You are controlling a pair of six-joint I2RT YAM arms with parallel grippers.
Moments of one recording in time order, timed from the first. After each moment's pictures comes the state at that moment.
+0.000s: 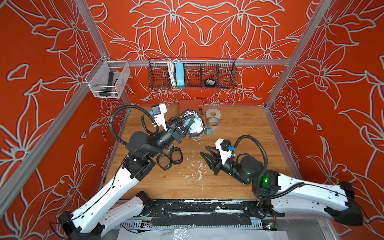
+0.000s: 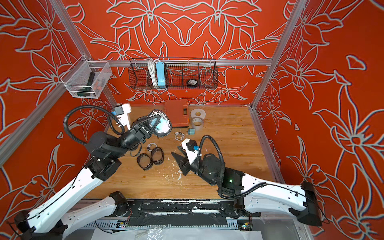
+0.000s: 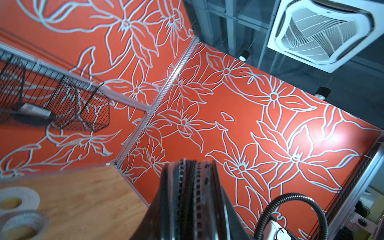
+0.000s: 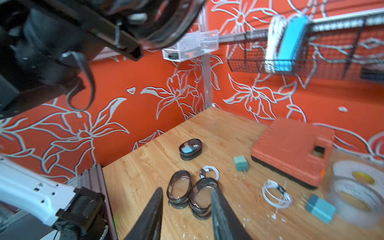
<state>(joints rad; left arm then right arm) -0.63 0.87 0.99 0.32 0.24 -0.69 1.35 0.95 0.78 0.19 0.34 0.11</state>
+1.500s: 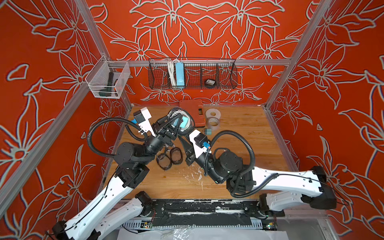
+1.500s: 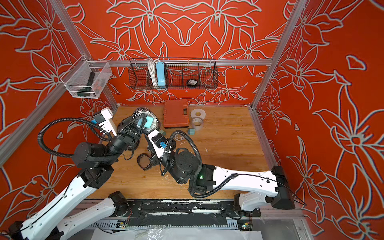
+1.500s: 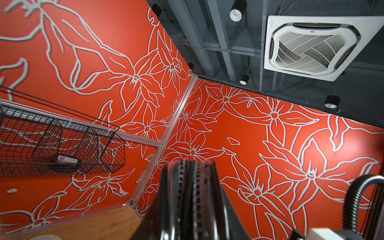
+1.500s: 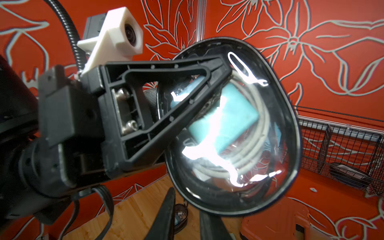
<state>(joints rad) -0.63 0.77 0.92 0.41 0.13 -0.59 1.45 1.35 1.22 0.37 0.61 -0.19</state>
